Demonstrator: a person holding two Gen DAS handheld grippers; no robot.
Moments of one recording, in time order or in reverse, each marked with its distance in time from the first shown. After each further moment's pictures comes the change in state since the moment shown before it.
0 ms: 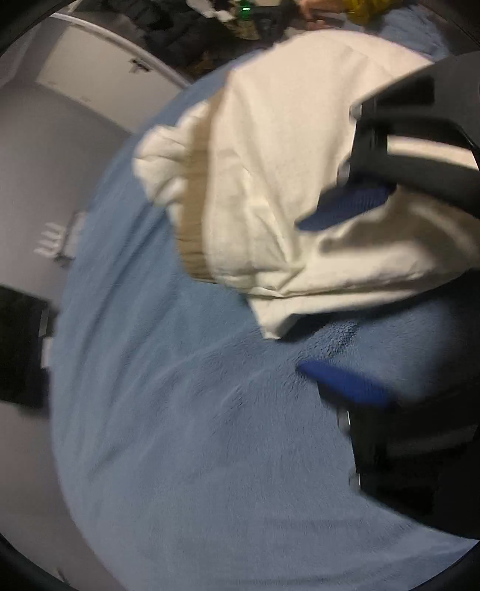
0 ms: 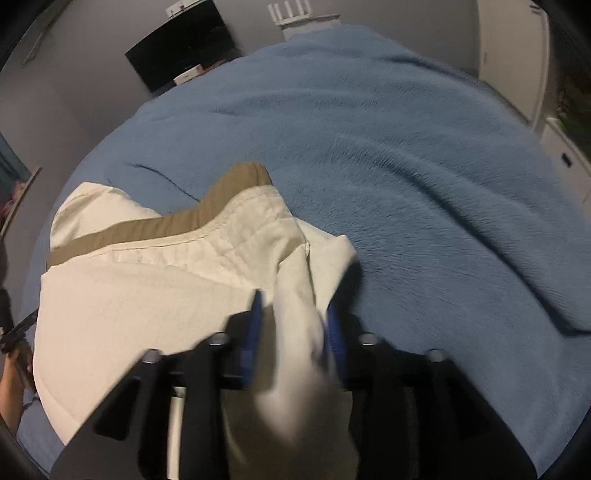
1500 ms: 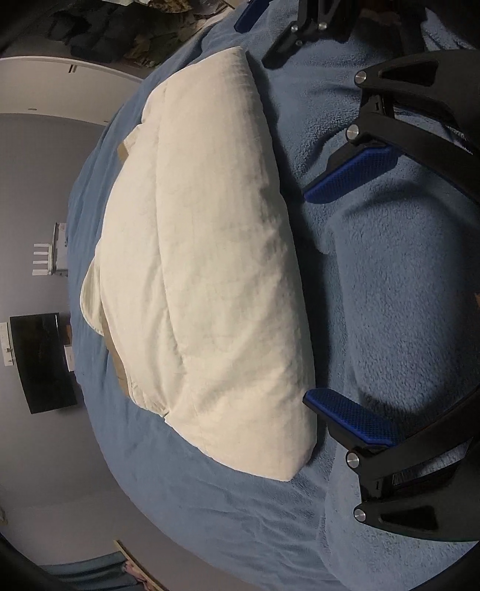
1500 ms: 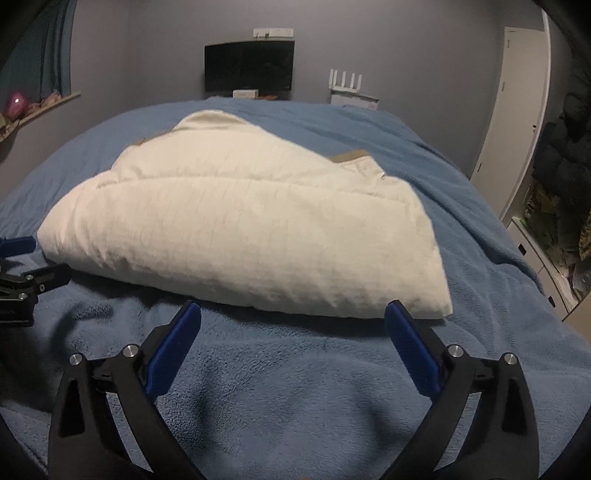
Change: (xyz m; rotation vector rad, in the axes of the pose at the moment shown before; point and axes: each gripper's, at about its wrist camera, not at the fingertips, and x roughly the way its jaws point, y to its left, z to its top) left arm -0.084 -0.247 -0.179 0.179 0.027 0.297; right arm -0.121 0.135 -0.235 -0.345 -0.215 -0.153
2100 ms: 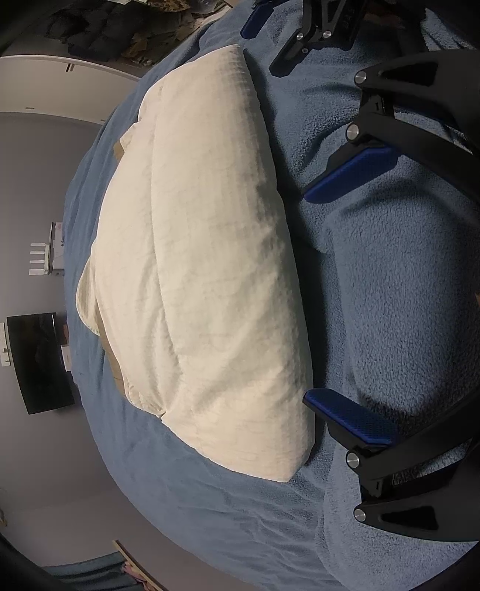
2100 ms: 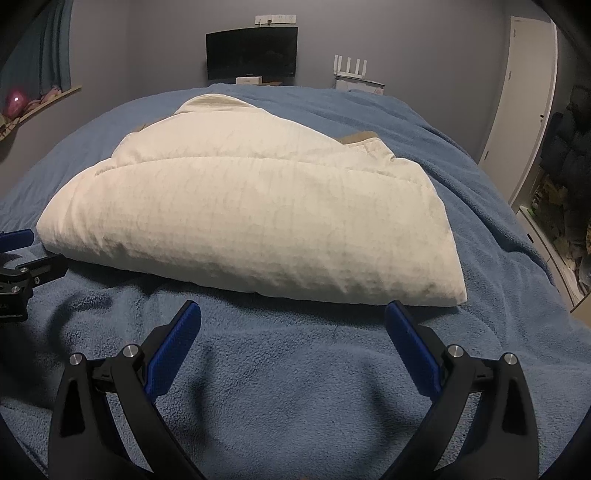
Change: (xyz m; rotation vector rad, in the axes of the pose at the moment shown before) left arm 0.002 0.000 0.000 -0.004 0.015 0.001; right arm 0.011 0.001 -0.003 0.012 0.042 0.018
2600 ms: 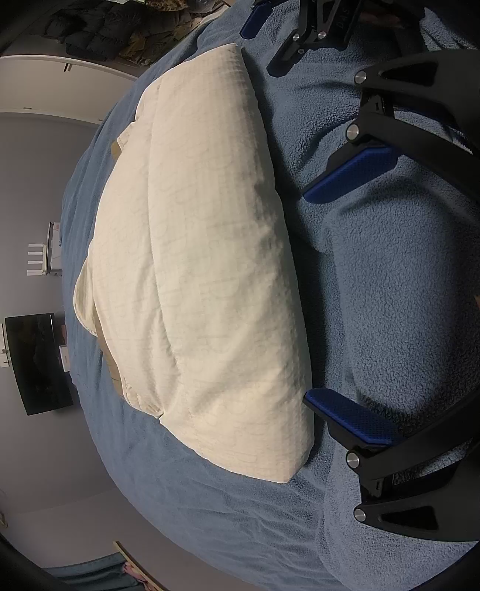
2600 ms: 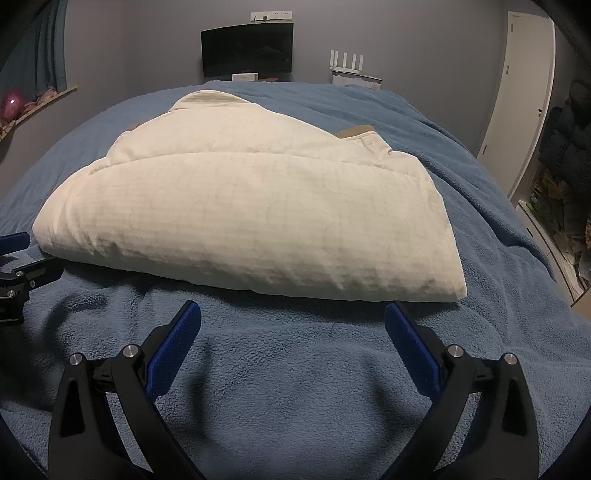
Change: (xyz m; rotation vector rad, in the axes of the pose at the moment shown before) left arm 0.002 -0.001 0.000 0.002 0.005 0.001; right arm 0.004 -0.002 0.000 0.013 0.013 -0.007
